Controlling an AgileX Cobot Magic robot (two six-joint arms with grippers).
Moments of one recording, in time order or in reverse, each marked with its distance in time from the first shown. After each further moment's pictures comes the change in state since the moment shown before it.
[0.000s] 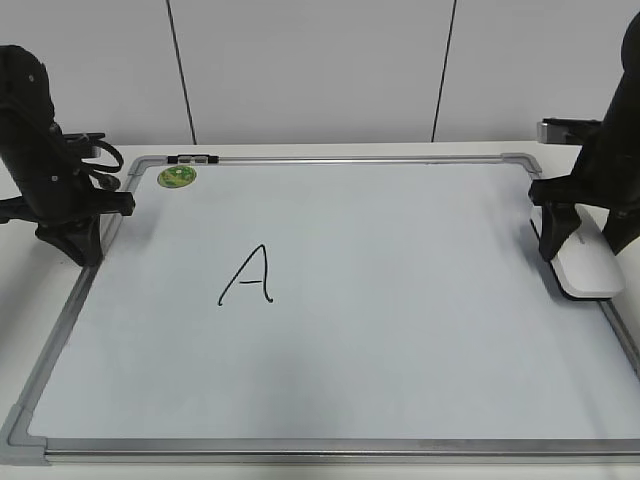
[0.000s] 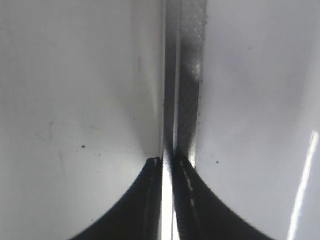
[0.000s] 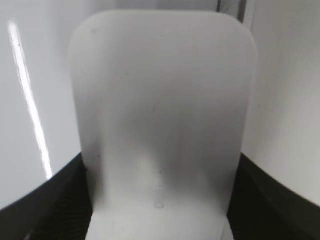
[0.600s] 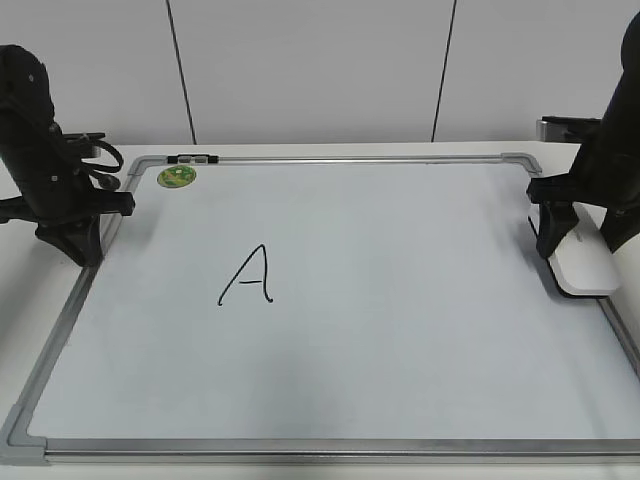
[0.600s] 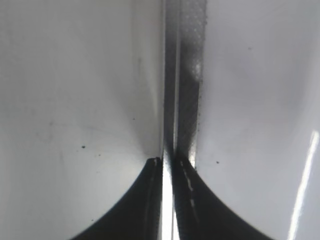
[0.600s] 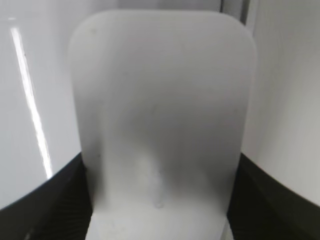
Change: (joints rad) left arm 0.000 0.000 0.000 0.000 0.000 0.000; right arm -0.001 0.000 0.000 0.006 -0.017 0.000
